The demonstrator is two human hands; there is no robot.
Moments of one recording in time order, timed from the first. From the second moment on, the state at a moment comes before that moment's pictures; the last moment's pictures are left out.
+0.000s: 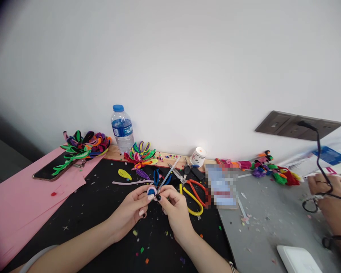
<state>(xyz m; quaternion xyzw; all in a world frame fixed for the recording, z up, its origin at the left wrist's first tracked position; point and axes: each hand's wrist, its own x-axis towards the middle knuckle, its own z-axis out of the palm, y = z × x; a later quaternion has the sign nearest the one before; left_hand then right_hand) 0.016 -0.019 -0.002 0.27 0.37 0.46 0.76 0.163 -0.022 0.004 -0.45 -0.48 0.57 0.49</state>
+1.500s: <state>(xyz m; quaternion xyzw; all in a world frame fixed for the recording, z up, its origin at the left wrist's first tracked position) 0.014 -0.020 0.007 0.29 0.36 0.40 0.79 0.175 -0.009 0.004 -0.41 -0.46 0.61 0.50</state>
